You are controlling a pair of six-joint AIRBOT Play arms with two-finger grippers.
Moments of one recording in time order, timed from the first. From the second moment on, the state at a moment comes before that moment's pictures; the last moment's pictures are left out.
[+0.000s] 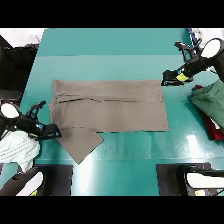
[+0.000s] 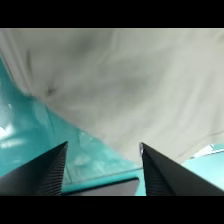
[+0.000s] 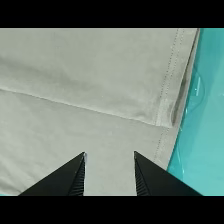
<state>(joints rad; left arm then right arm) 0.14 -0.92 0.58 1.21 -1.35 -1.47 0.05 -1.46 1.53 -1.33 1.41 1.58</state>
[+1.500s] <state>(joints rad) 0.14 -0.93 0.58 1.04 -1.25 -1.45 -0.24 -1.23 1.03 -1.13 1.48 1.41</state>
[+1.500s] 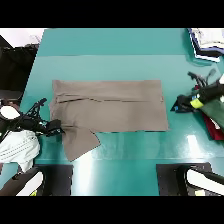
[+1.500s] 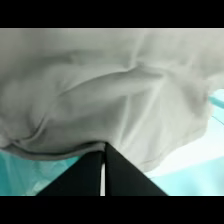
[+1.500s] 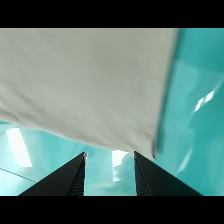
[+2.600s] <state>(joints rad) 0.14 -0.93 0.59 0.98 -1.29 -1.42 -0.37 -1.23 0.62 -0.98 1.27 1.22</state>
